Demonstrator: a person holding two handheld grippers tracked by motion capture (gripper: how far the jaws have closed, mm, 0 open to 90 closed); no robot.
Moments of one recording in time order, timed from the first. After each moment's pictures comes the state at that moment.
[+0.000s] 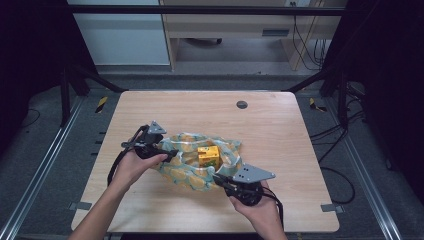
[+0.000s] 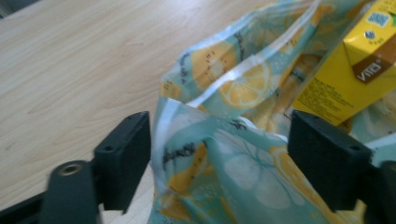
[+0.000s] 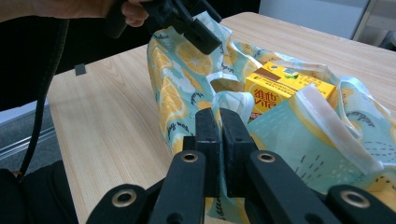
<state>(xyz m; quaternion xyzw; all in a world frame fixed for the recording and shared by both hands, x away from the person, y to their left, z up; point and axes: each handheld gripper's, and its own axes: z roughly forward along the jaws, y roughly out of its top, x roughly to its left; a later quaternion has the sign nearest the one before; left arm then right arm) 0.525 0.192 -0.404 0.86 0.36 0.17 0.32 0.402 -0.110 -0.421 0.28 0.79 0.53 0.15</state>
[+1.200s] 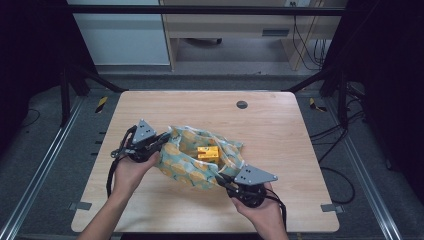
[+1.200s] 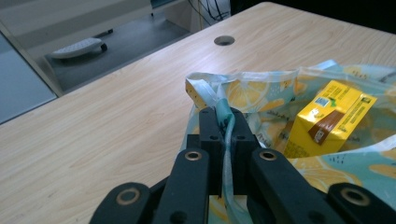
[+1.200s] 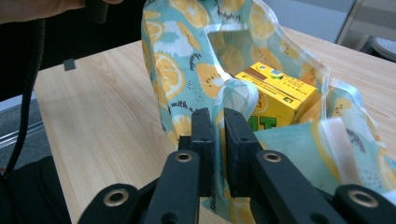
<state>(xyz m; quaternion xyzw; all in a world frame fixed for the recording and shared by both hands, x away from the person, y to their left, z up) 0.492 0.202 -0.375 0.79 0.33 0.27 0.44 0.395 -0.114 -0.415 0.28 0.79 0.52 0.18</state>
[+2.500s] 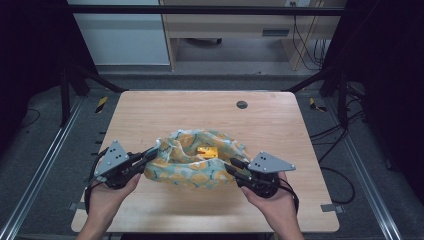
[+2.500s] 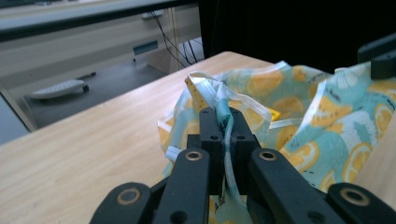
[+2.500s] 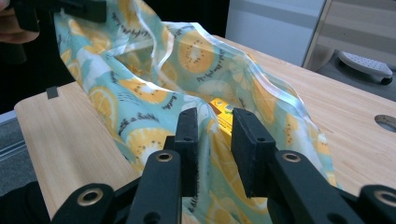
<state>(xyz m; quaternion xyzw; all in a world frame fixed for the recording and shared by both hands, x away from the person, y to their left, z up) 0.414 0.236 -0.362 0.75 0.29 0.26 0.53 0.400 -0.136 -0.371 0.30 0.77 0.52 0.21</state>
